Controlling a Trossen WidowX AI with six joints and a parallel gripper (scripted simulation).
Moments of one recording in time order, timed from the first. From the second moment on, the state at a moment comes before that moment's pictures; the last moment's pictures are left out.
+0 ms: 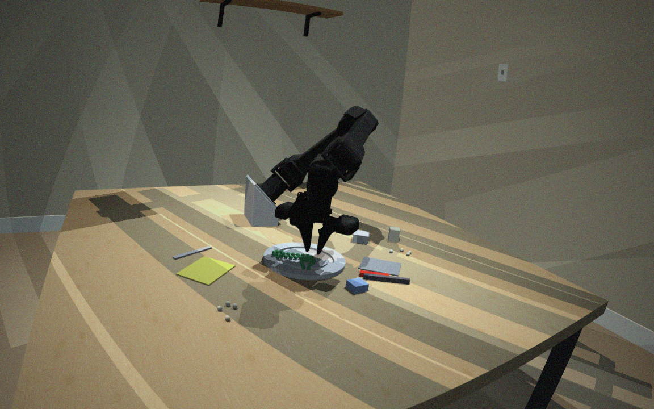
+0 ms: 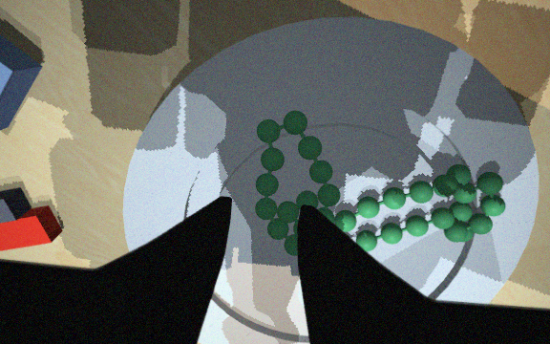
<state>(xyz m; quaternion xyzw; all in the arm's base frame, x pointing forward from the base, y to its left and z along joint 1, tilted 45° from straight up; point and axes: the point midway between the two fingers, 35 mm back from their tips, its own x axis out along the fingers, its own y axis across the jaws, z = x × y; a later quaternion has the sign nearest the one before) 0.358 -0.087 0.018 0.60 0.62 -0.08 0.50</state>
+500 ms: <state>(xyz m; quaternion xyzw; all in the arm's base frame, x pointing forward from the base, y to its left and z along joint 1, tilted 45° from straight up) 0.364 -0.075 0.008 0.60 0.62 -0.08 0.50</state>
